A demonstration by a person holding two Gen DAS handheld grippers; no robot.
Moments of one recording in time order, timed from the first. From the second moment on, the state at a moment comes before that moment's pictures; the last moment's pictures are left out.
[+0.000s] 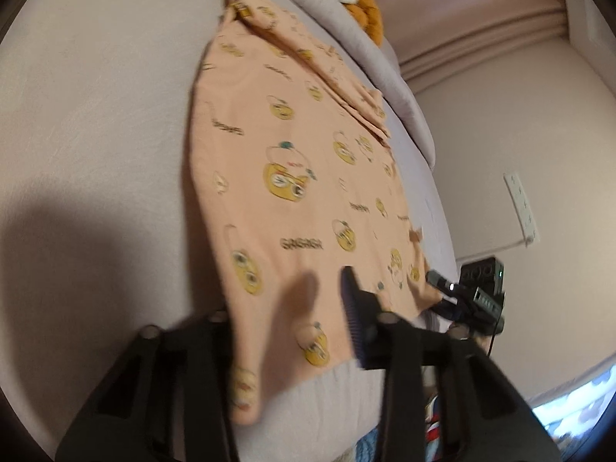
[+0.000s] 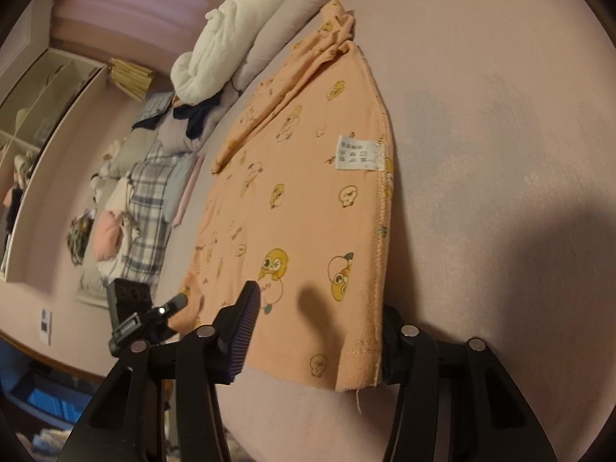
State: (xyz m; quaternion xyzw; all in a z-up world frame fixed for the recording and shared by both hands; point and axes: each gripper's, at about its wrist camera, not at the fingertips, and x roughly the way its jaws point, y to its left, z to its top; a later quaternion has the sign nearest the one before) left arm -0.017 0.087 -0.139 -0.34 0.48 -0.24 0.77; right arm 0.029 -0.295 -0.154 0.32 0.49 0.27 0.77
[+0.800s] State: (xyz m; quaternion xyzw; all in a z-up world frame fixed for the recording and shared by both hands) left arm -0.016 0.078 -0.129 -0.29 0.48 -0.19 0.81; right arm 0.023 -0.296 -0.149 0.33 0.44 0.26 0.79
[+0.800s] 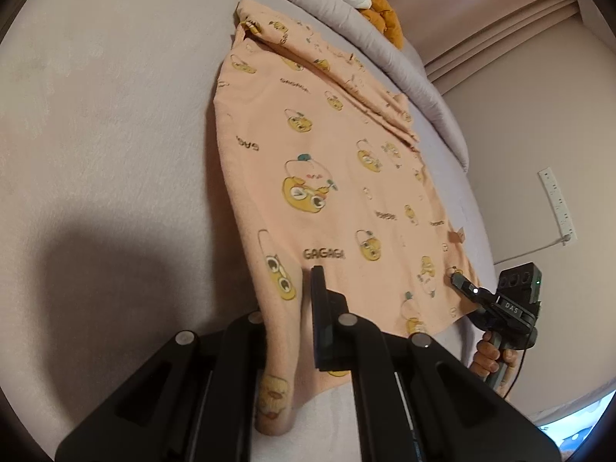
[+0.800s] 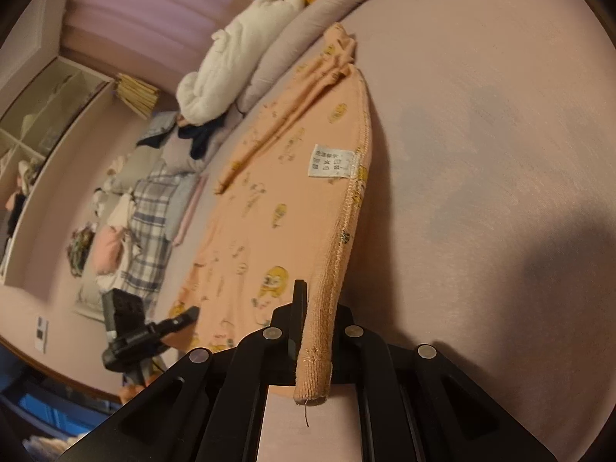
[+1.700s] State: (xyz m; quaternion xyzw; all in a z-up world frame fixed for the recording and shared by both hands) left arm 0.062 0.106 -0.049 -0.42 0.33 -0.30 0.79; right arm 0.085 -0.288 -0.083 0.43 0.30 0.33 0.79
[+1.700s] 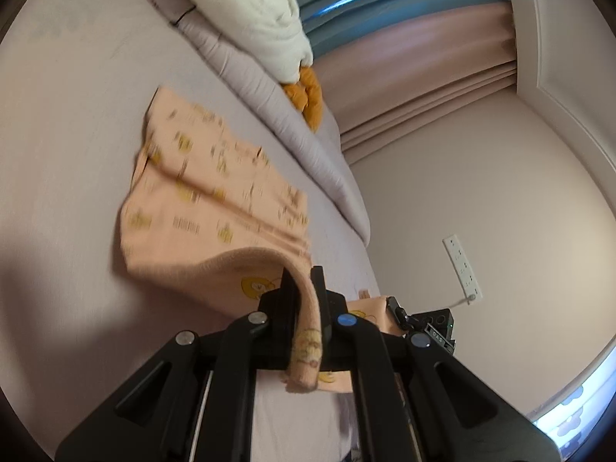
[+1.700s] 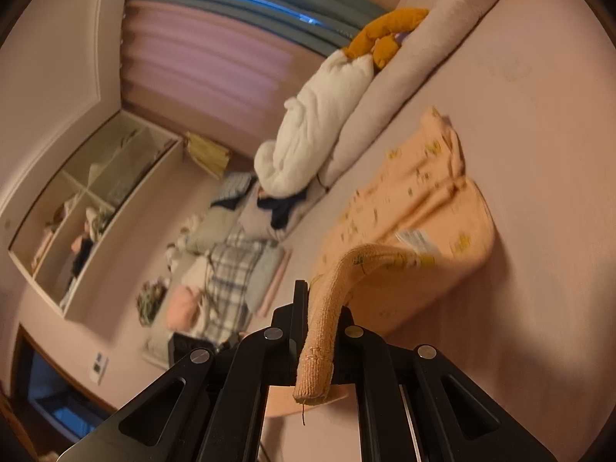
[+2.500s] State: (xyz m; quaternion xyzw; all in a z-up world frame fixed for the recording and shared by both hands) left arm 0.252 0.166 -0.093 -0.51 0.34 -0.18 0.77; right arm 0.274 -0.269 -0.097 0.44 0.36 0.24 0.79
